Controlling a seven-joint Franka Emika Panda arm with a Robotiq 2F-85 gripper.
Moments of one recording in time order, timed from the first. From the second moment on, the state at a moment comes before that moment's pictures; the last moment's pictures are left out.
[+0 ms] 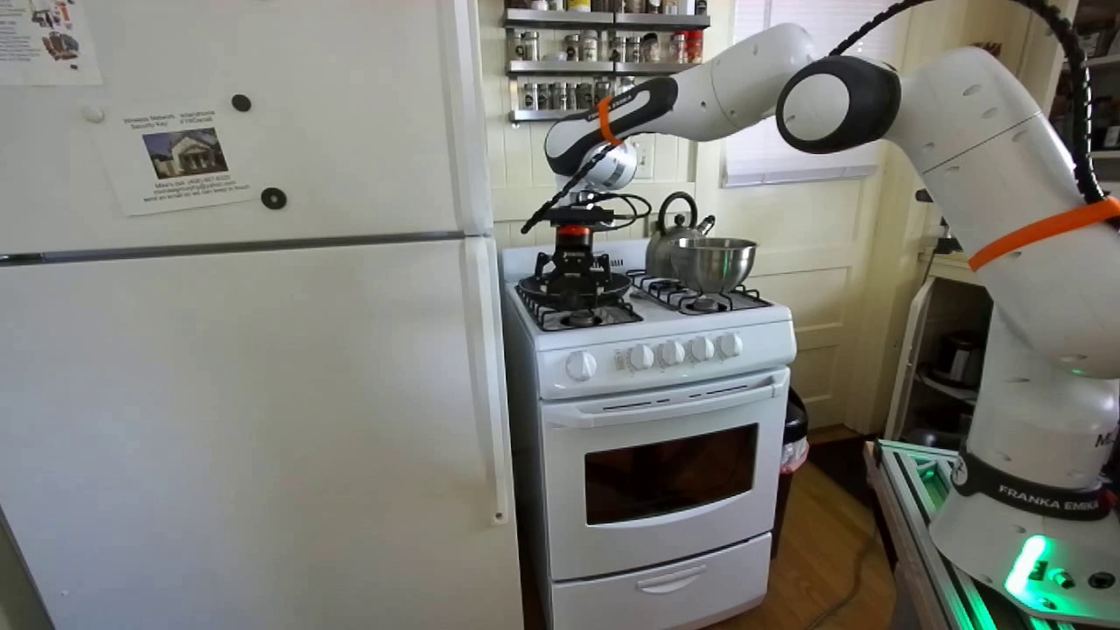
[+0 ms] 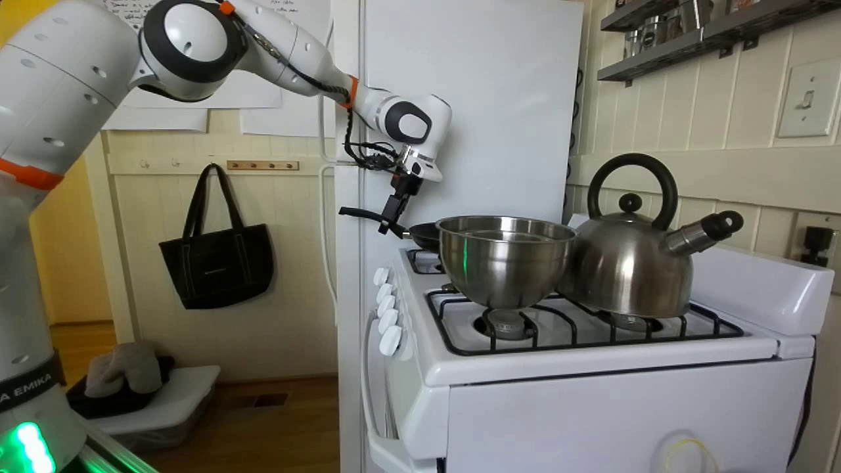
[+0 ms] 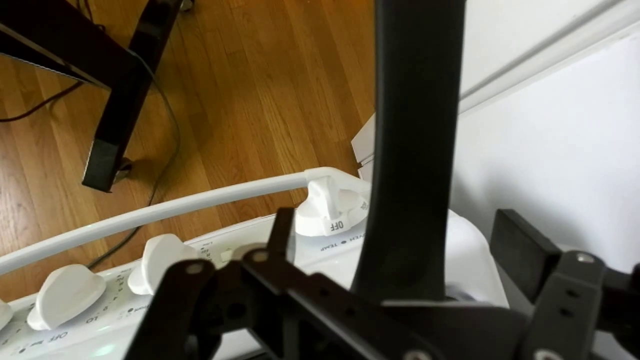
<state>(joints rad) -0.26 0.57 -0.16 -1.34 0.40 1.66 0.75</state>
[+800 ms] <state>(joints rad) -0.24 0.59 -0.17 -1.34 0.34 1.76 0.68</state>
